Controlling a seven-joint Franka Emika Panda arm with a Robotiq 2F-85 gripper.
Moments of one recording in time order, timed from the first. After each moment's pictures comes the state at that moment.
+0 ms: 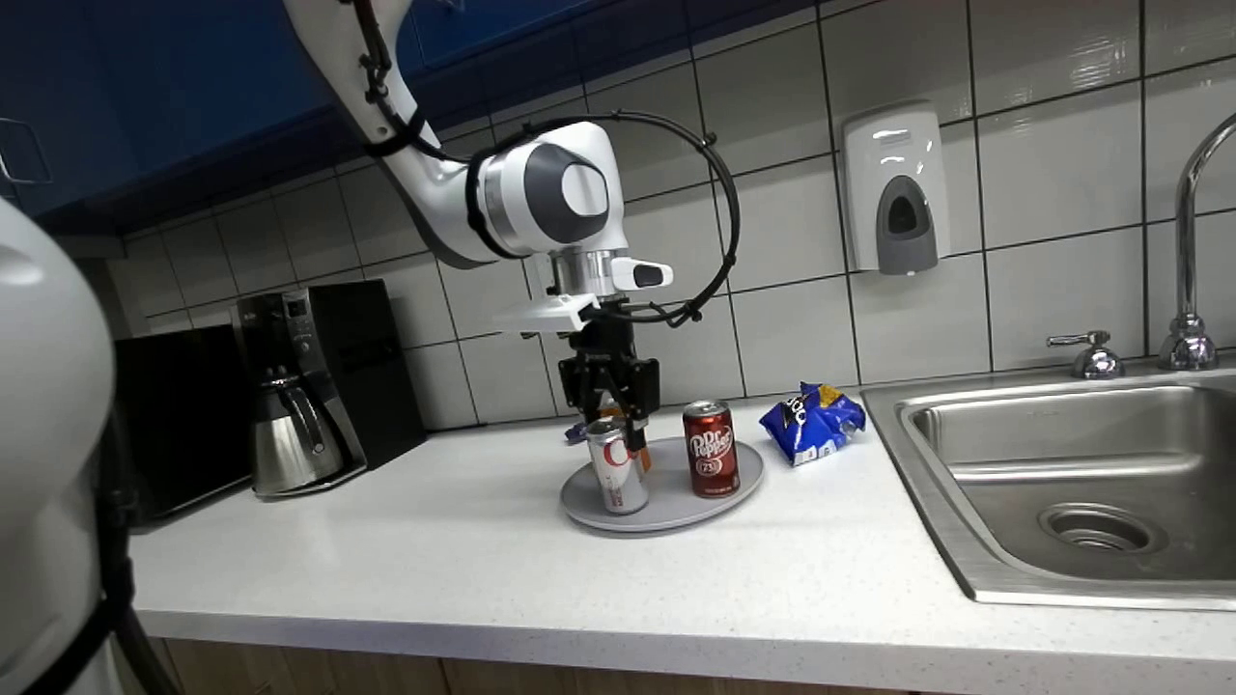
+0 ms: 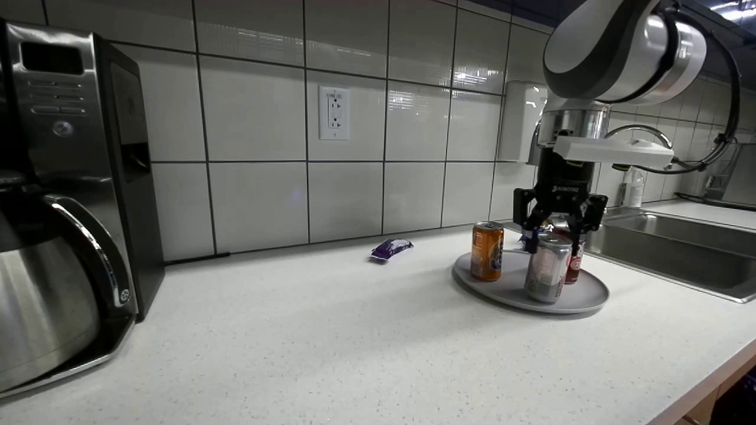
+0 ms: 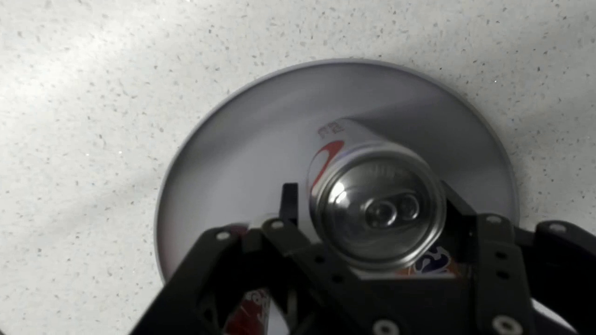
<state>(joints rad) -0.04 0.07 -0.07 -2.37 0.07 2.42 0.21</state>
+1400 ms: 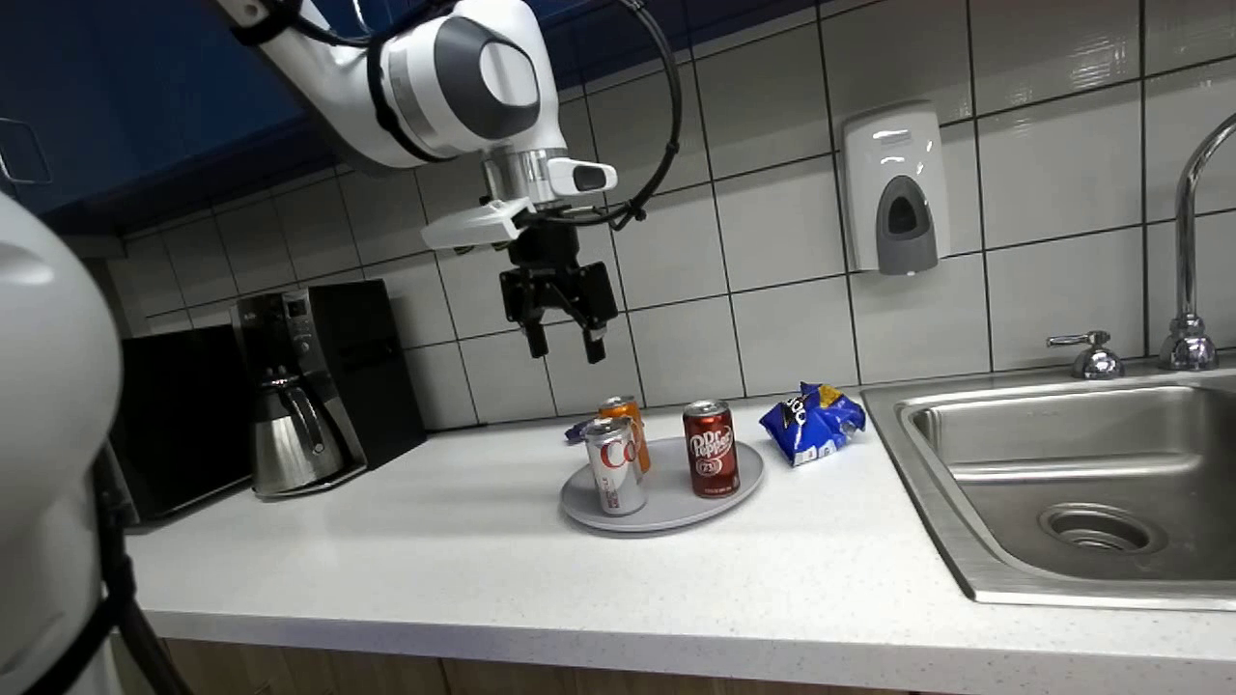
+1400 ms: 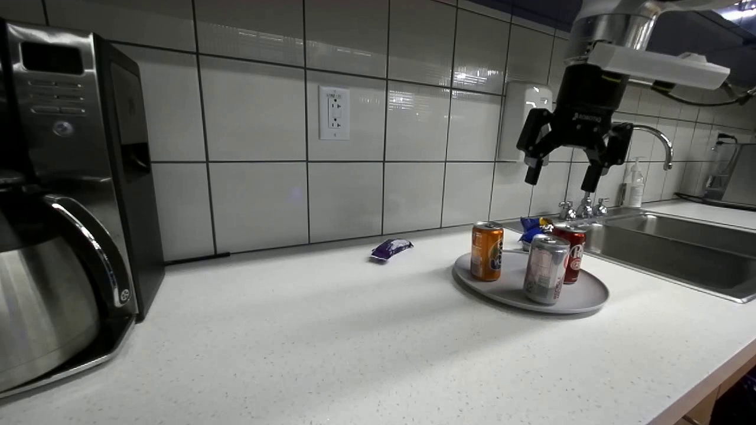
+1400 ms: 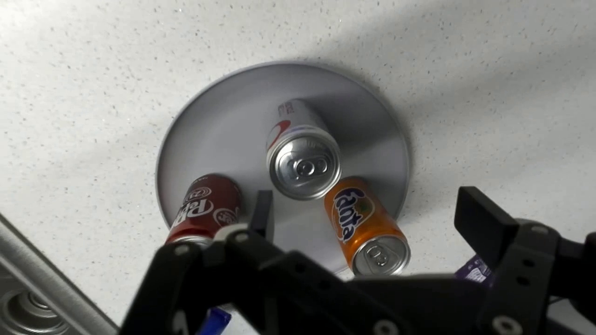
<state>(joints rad) -0.02 -0.26 -0.03 -2.48 0.07 2.35 0.21</state>
